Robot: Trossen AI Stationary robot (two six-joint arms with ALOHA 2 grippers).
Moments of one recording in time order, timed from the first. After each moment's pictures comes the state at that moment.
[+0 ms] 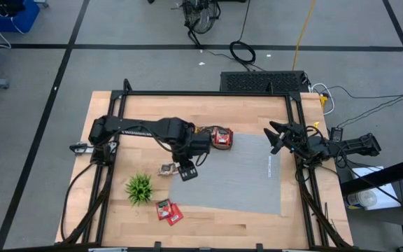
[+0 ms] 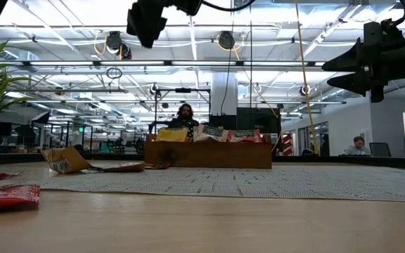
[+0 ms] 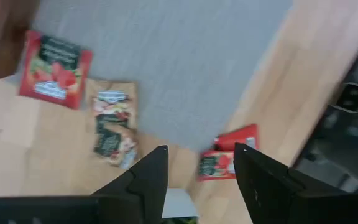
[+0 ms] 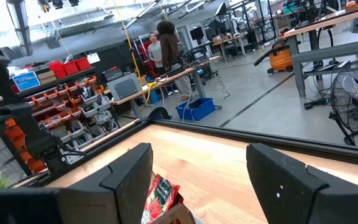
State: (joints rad) left arm -0.08 1.94 1.96 -1.50 0.25 -0.48; right arm 0.18 0.03 0.02 0.08 0.84 0.32
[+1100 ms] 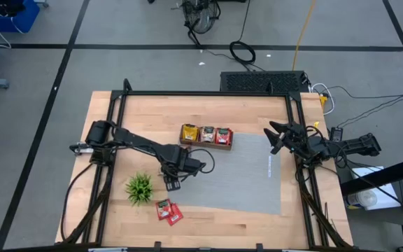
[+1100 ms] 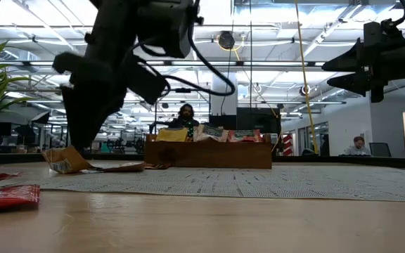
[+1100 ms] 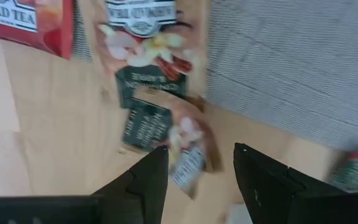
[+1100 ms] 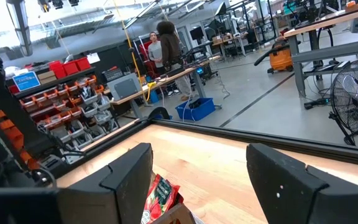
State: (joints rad) left arm -0.16 1.93 1.35 -1.20 0.09 -0.43; right arm 0.18 0.03 0.01 0.08 0.84 0.32
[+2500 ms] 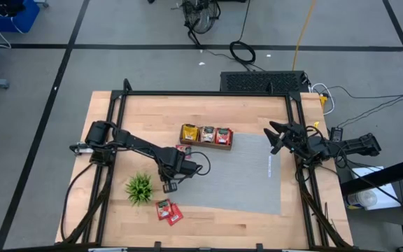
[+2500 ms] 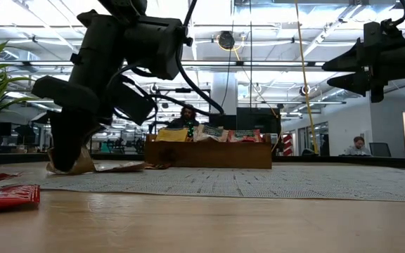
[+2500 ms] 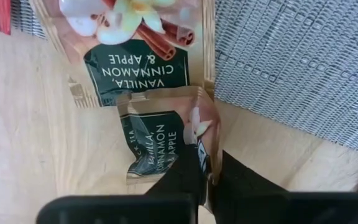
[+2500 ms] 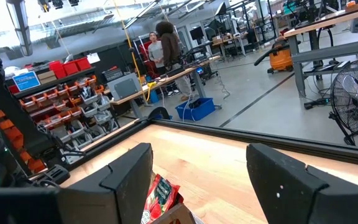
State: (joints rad) left arm -0.17 1.93 1.22 -1.08 0.13 -0.44; right arm 0.18 0.03 0.01 0.08 0.84 0.32
